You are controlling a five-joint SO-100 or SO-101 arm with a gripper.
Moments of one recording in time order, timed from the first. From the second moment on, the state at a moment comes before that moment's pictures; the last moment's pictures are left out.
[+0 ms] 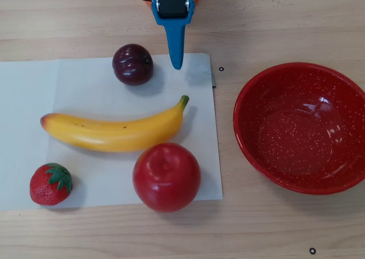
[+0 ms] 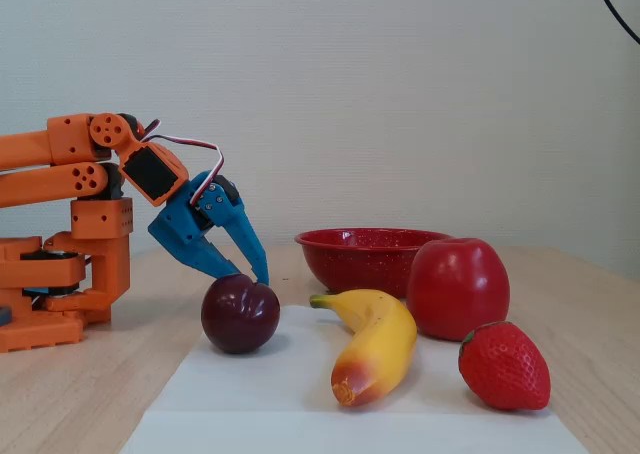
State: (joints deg) arm 5.4 188.0 179.3 52.9 -12.1
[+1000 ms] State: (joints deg) arm 2.5 156.6 143.1 64.6 -7.0
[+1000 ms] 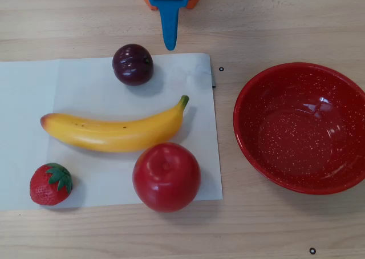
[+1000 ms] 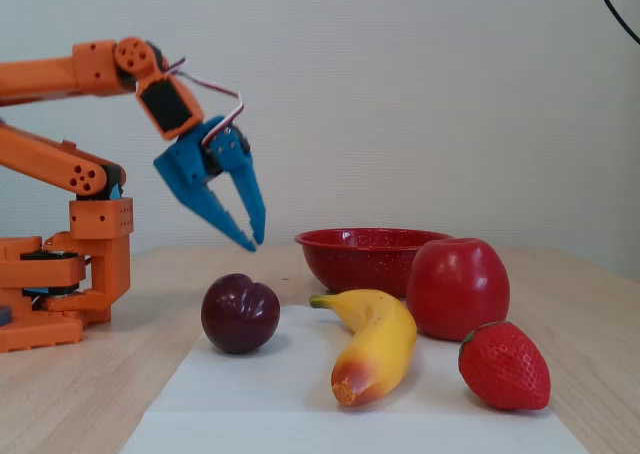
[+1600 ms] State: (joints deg) arm -7.9 115.1 94.0 87.4 1.4
